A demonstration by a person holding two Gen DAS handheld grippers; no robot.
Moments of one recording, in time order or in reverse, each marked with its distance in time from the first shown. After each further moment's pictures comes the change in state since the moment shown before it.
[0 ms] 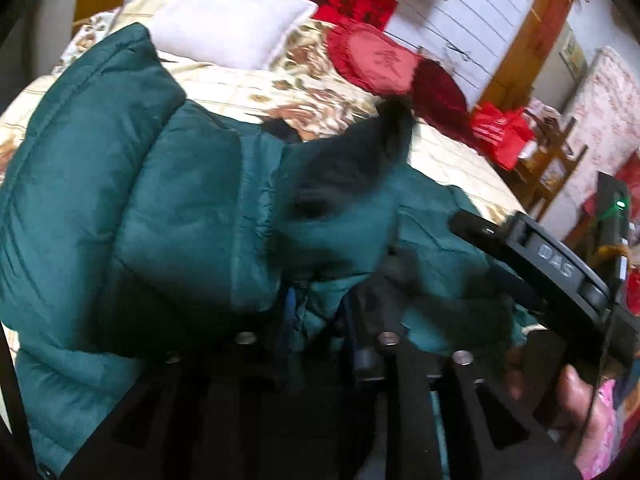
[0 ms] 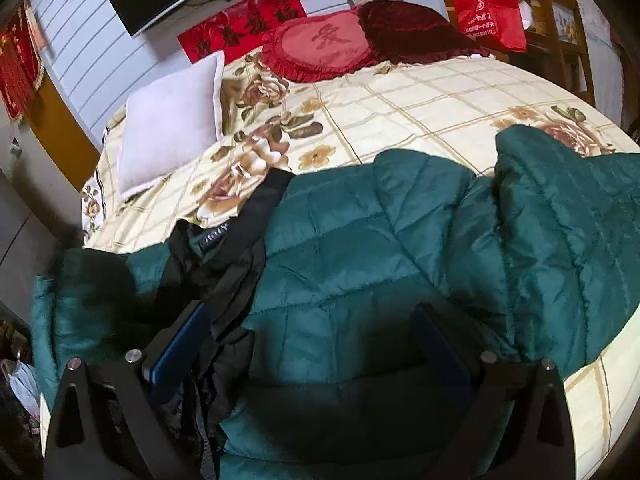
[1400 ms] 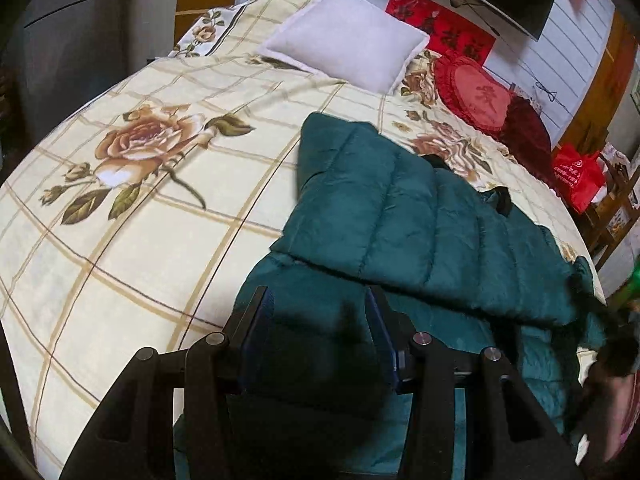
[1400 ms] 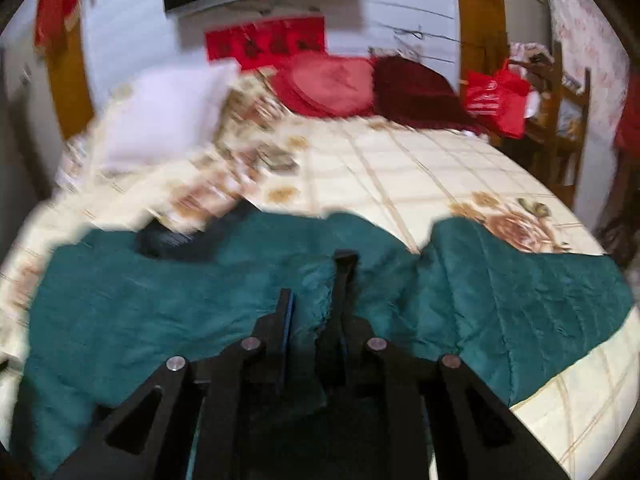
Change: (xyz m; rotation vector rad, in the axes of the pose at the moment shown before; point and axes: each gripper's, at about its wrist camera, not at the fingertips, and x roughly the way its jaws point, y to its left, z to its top) left arm -0.087 0.098 -0.011 -0.152 -0.060 0.301; right arm -0.022 -0.014 0.004 -0.304 -0.042 -0.268
